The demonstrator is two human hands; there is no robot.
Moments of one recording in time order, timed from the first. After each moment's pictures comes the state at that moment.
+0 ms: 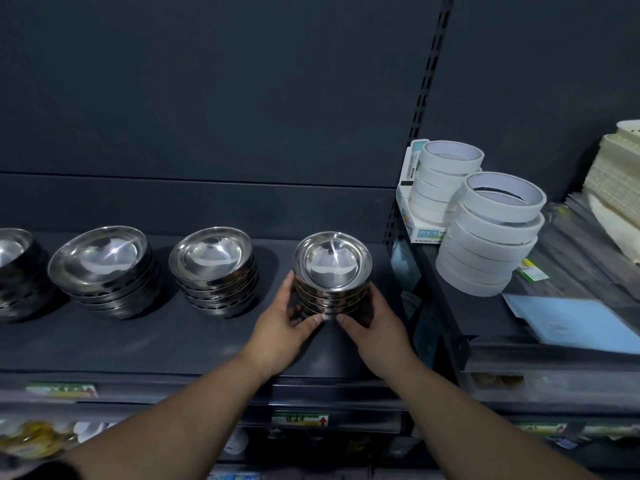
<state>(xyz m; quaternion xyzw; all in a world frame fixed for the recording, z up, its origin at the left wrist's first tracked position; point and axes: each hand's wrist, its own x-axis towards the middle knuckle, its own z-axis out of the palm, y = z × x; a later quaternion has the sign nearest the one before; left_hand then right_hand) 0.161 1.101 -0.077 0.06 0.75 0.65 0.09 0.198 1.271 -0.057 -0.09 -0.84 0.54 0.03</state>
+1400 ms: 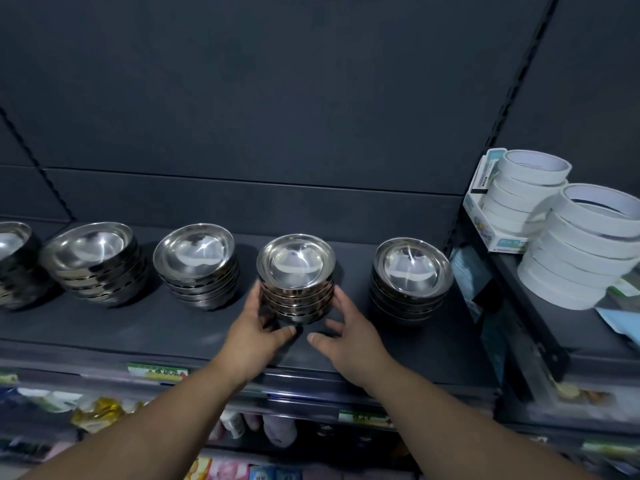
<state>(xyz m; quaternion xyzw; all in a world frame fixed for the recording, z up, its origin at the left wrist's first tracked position) 0.174 0.957 -0.072 -0.01 0.75 0.65 0.06 0.195 1.133 -0.046 -0.01 -0.82 0.57 -0.11</state>
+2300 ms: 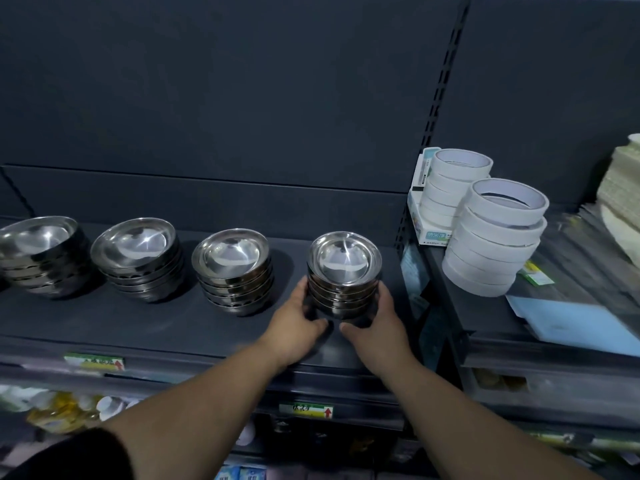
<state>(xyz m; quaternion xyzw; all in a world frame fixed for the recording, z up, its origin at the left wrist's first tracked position) 0.176 1.103 -0.067 0.03 0.80 0.59 0.13 0.211 1.260 -0.055 -0.10 -0.84 0.53 0.03</state>
